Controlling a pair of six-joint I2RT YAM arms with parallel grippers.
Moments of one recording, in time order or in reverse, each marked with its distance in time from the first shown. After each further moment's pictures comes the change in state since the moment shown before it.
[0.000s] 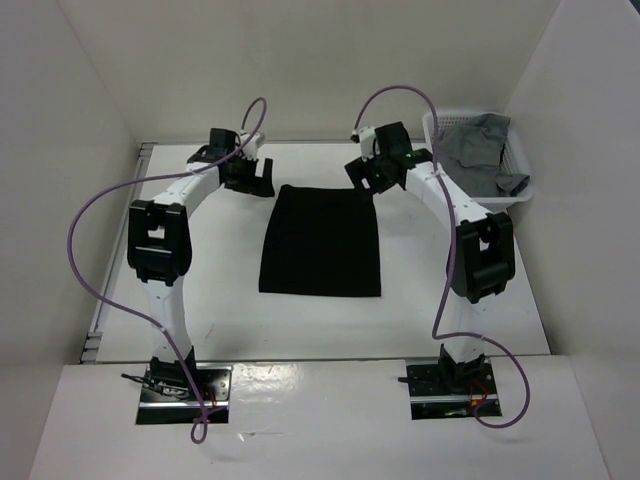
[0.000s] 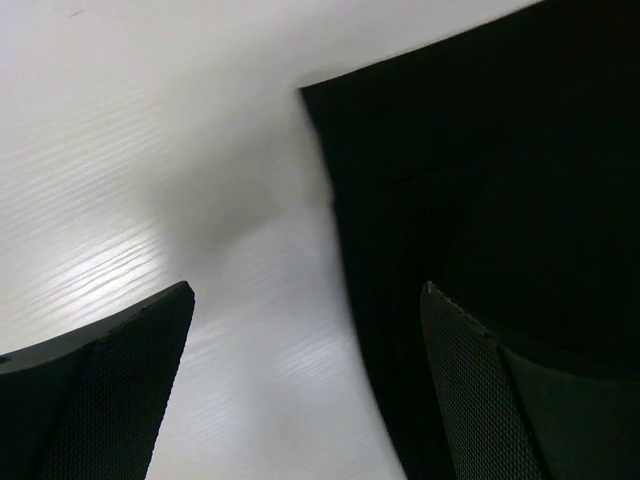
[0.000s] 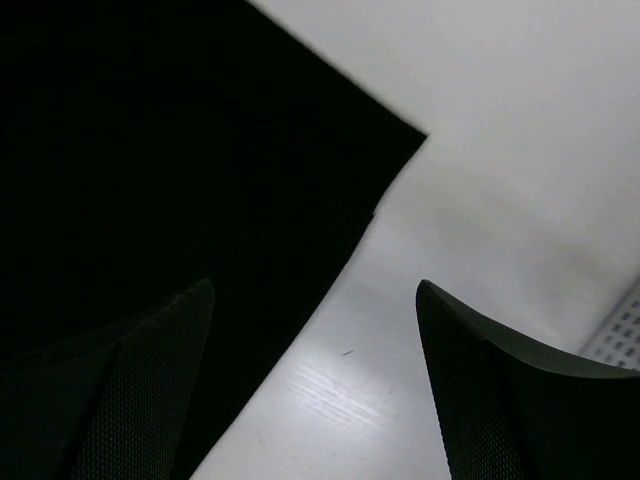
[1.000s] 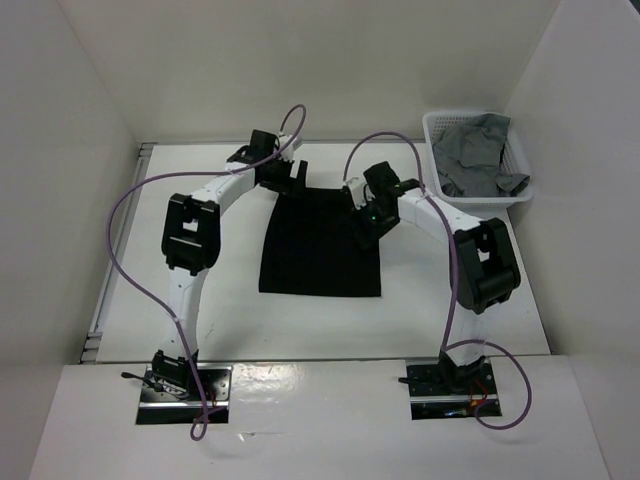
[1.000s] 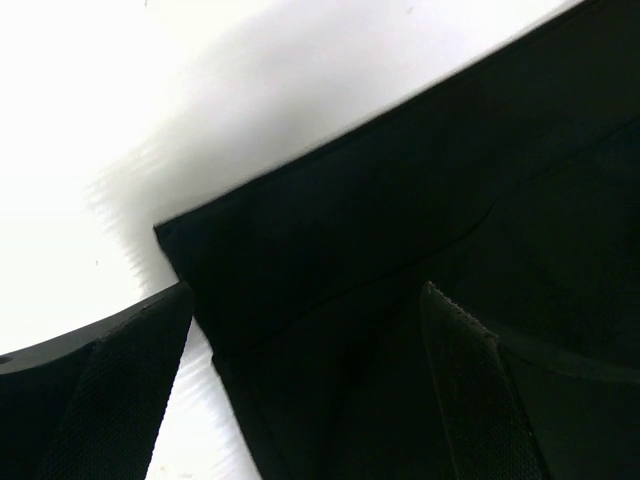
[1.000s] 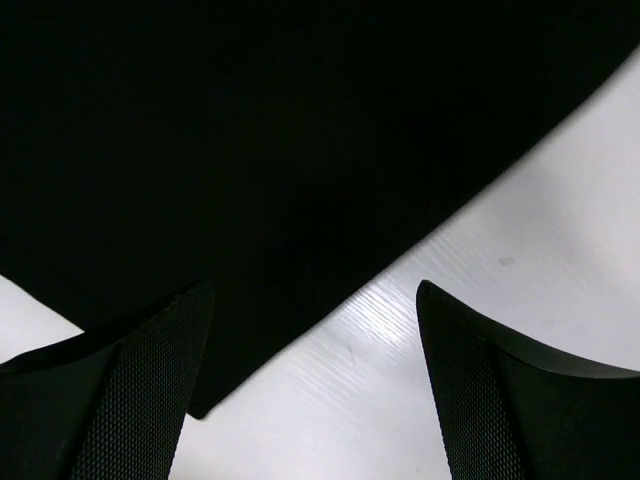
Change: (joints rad) left arm -0.160 0.219 0.219 0.032 -0.023 -0.050; right arm 0.071 -0.109 -0.354 -0.075 -0.077 -0.038
